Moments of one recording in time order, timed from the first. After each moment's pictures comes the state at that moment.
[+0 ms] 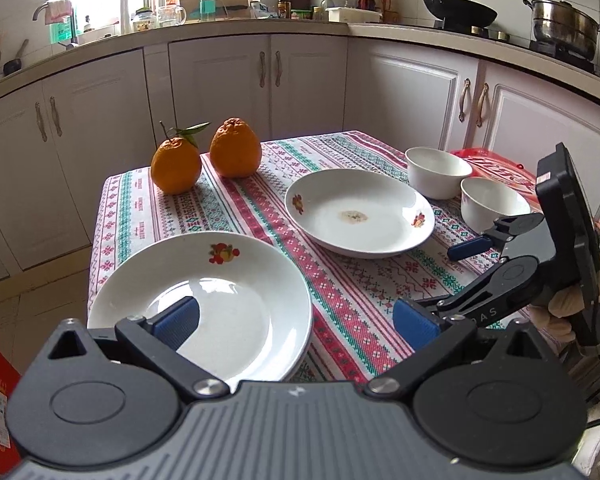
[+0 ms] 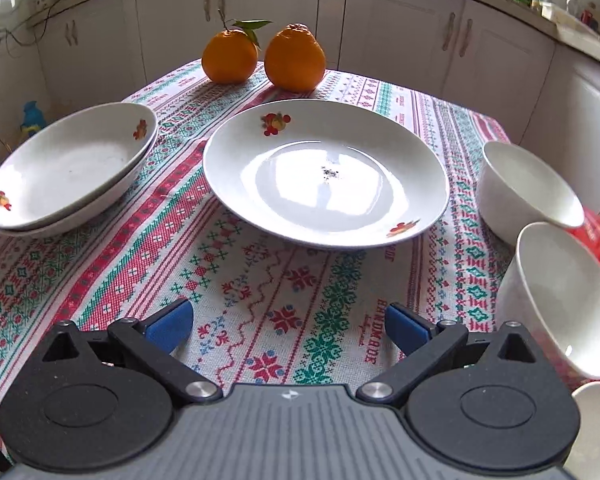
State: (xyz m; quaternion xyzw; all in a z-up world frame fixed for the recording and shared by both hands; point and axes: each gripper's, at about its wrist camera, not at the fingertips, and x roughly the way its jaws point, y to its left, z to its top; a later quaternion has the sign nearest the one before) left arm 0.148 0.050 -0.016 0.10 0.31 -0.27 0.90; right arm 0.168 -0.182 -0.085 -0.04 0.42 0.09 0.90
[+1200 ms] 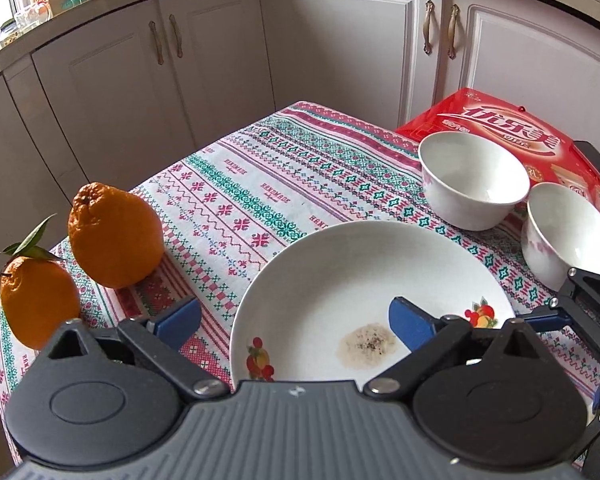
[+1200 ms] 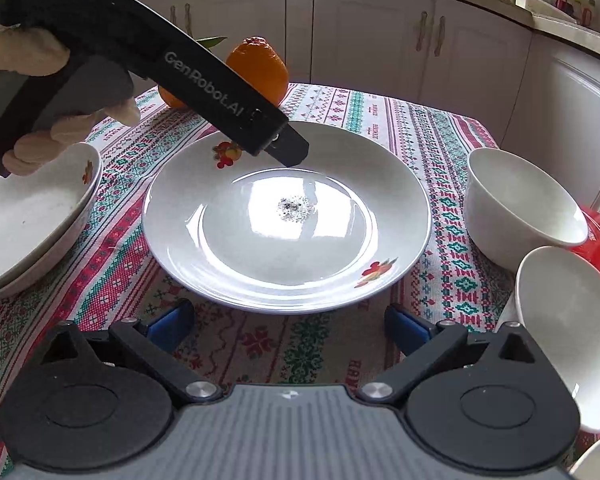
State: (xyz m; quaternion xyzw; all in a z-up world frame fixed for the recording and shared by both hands) left arm 0.333 -0.101 -0.045 0.22 0.37 -0.37 0.83; right arm 0.204 -0.193 -0.090 -0.02 0.40 0.06 0.92
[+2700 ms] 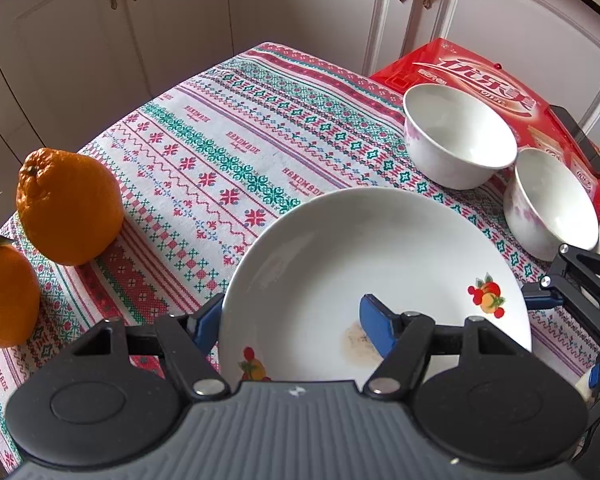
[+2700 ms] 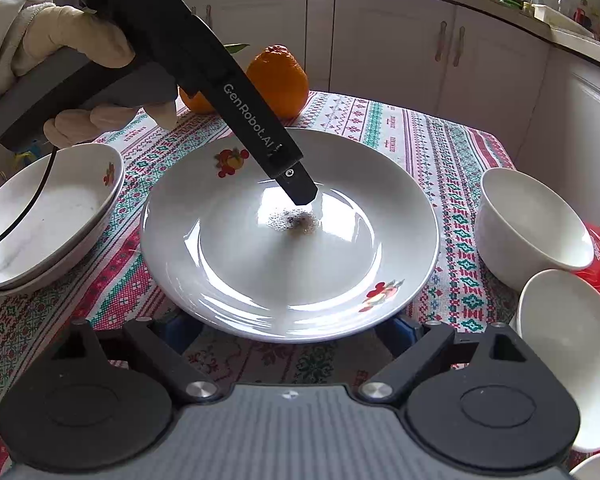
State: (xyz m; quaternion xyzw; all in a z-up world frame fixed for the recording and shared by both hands) left arm 0.355 -0.104 -0.053 0.23 0.45 -0.41 0.76; right arm 0.198 -0.189 -0.079 -0.04 0.39 0.09 0.91
